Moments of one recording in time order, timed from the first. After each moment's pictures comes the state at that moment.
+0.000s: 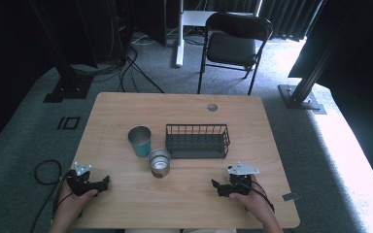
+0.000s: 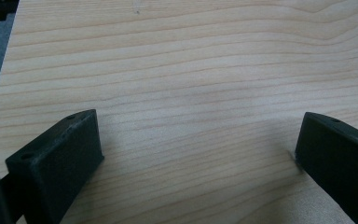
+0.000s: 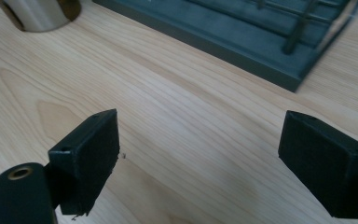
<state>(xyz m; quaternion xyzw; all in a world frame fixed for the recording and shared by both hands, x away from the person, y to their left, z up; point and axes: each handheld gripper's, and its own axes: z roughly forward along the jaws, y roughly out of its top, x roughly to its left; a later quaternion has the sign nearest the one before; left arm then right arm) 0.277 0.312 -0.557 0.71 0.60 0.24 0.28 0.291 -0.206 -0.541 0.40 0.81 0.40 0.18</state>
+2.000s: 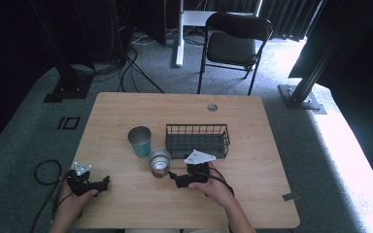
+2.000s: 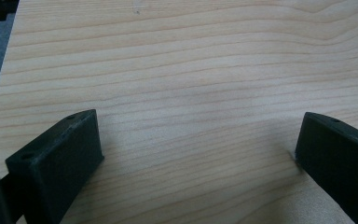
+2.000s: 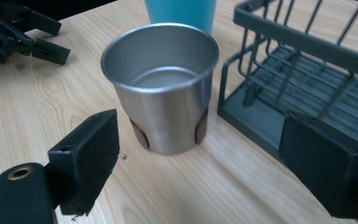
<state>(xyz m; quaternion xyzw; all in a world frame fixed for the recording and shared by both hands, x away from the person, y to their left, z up) 0.277 0.312 -0.557 0.71 0.60 0.24 0.28 0.316 -0.078 -0.509 0.30 0.82 0.47 0.14</state>
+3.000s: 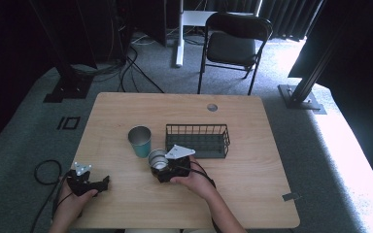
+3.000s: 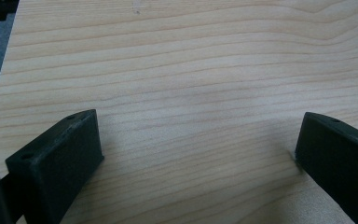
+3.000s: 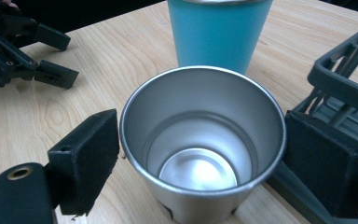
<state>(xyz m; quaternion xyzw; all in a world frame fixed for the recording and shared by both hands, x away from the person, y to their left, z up) 0.277 0.312 -0.557 0.71 0.60 0.24 0.28 0.335 -0.025 -0.511 0.27 0.82 0.48 0.13</state>
